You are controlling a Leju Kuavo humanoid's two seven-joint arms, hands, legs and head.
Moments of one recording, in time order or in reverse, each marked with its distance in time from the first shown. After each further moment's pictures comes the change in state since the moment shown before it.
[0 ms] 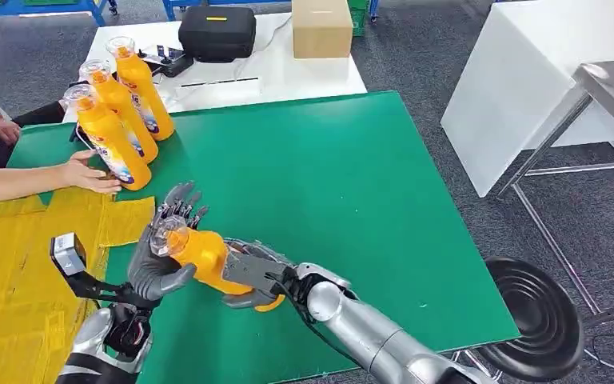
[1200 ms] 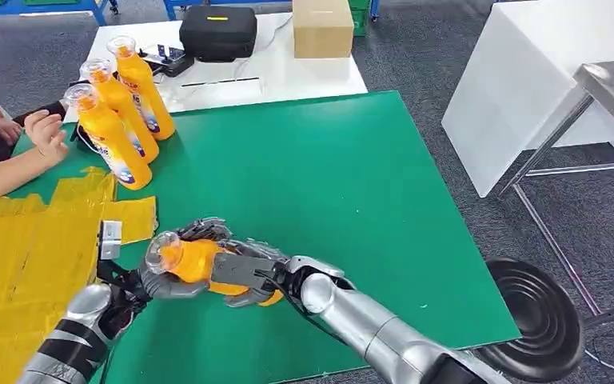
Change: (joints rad) left arm -0.178 0.205 -0.200 0.217 -0.180 -0.145 -0.032; right arm -0.074 0.027 0.044 0.054 0.000 0.026 0.012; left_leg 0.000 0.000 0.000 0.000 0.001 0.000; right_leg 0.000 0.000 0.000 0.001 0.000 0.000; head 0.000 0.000
